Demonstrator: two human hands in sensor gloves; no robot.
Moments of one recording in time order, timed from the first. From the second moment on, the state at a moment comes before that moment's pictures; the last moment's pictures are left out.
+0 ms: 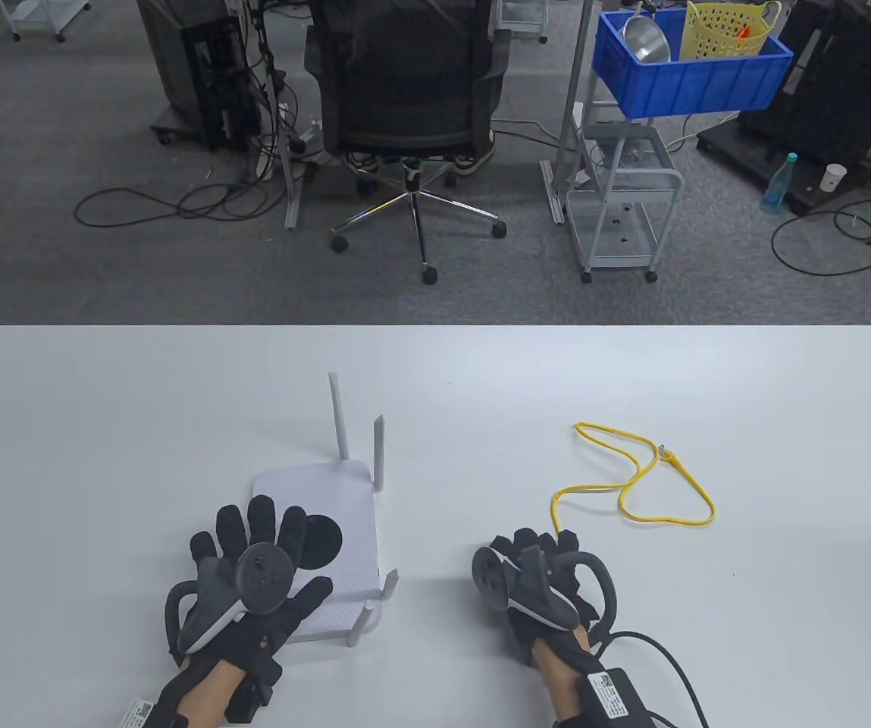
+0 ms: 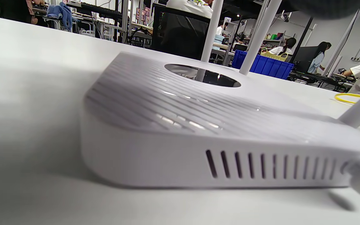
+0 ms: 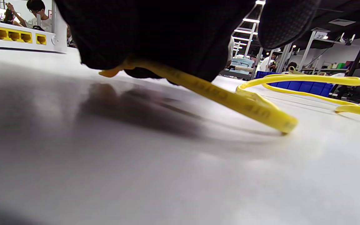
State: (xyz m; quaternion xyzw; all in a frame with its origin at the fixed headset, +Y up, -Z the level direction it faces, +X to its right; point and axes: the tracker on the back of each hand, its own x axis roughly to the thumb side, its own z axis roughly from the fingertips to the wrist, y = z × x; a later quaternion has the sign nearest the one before) left_hand -0.239 -0.731 -0.288 -0.09 -0.03 0.09 0.99; right_hand 0.075 -0.756 -0.321 -0.11 0.00 -0.99 0.07
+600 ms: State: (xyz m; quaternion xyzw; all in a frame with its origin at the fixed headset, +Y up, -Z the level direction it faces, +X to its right) left_hand -0.239 -0.732 -0.289 -0.10 -0.02 0.08 0.99; right_hand 0.079 -0.734 -0.316 -0.10 0.01 -0.99 0.02
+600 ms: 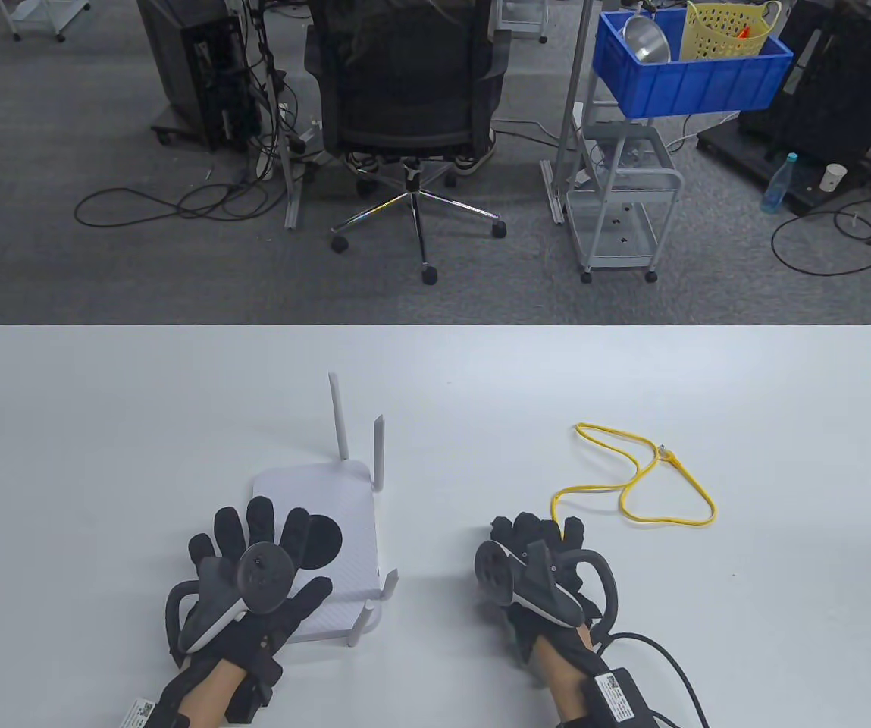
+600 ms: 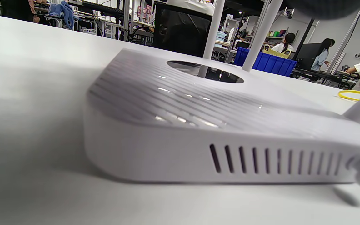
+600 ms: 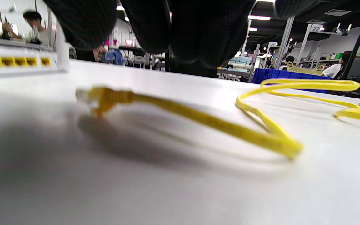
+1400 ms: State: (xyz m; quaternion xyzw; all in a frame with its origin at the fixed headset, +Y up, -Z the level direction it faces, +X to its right) left_hand -0.241 -0.735 -0.291 -0.11 -0.01 0.09 0.99; right_hand 0.079 -0.733 -0.312 -0.12 -0.05 -0.99 -0.03
